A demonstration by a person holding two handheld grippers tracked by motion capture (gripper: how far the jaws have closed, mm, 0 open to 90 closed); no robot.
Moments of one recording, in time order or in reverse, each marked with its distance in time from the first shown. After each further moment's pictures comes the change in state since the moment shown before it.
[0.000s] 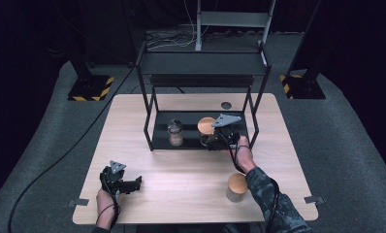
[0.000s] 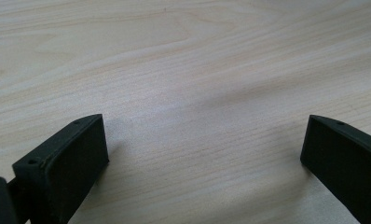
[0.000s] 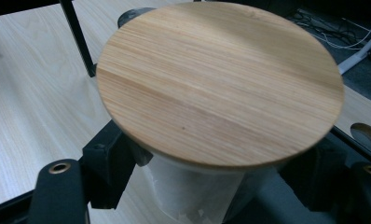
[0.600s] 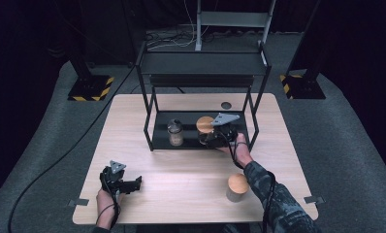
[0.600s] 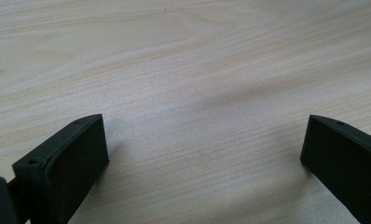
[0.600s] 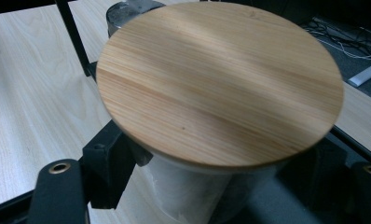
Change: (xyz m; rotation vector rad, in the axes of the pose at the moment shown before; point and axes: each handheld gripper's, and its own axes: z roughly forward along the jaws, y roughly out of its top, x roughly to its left) left arm 0.000 0.000 0.000 0.000 0.000 0.000; right arm -0.014 -0.009 0.024 -0.030 0.061 -0.025
